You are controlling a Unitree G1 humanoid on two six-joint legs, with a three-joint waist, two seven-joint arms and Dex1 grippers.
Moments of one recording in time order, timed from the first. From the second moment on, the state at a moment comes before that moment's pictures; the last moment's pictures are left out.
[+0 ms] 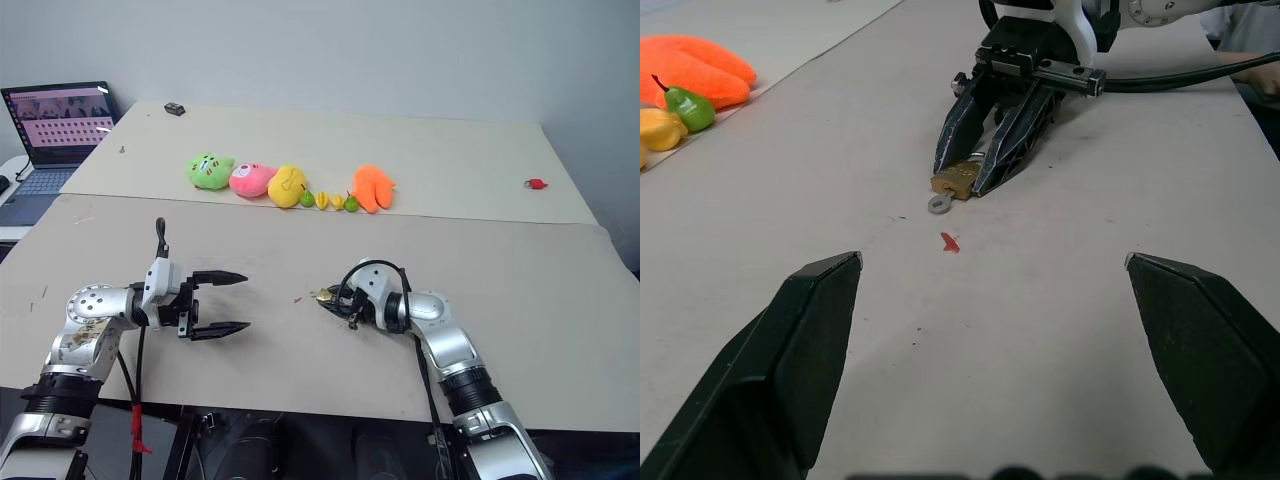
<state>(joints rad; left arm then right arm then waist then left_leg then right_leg) -0.34 0.64 0.02 0.25 -0.39 -0.09 -1.39 -0.43 -0.37 0.23 0.22 0.12 0.11 0.92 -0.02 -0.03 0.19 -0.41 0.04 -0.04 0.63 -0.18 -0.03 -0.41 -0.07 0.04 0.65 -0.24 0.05</state>
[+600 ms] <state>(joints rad) -0.58 0.58 0.06 0.26 -0.68 0.81 -1.15 -0.54 -0.48 0.22 0.17 0.08 -0.11 1.00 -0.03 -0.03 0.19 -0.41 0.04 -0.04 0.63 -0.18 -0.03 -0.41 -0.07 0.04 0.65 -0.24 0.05</state>
